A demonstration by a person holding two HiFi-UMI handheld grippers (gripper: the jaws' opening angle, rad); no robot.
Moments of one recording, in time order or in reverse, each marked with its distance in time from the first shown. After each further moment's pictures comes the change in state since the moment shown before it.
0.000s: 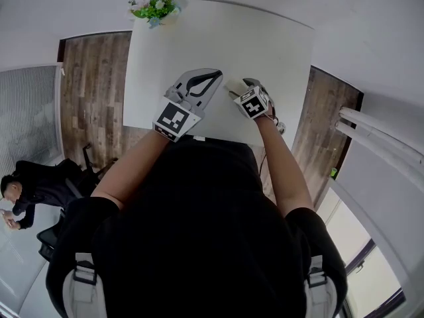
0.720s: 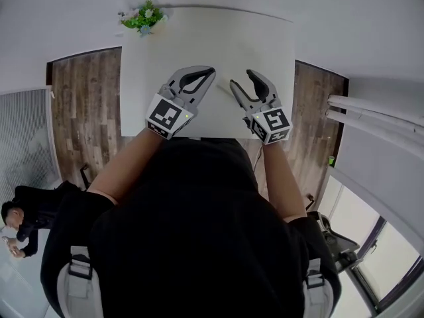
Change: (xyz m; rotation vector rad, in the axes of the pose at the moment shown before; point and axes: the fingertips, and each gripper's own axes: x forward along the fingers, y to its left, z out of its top) left arm -0.027 -0.005 0.026 0.017 -0.066 -0.108; right arm -0.209 0.025 0.117 0.225 -0.782 -0.192
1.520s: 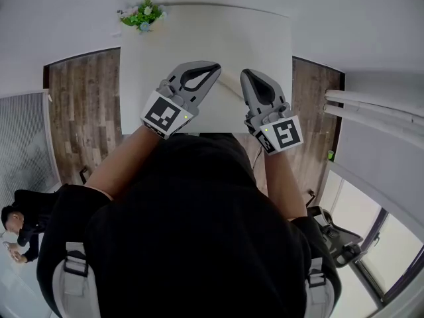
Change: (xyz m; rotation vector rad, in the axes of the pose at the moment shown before) left arm -0.013 -0.023 0.046 0.028 -0.100 -0.084; right arm -0.045 0.040 0.089 -0.068 -0.252 -0.019
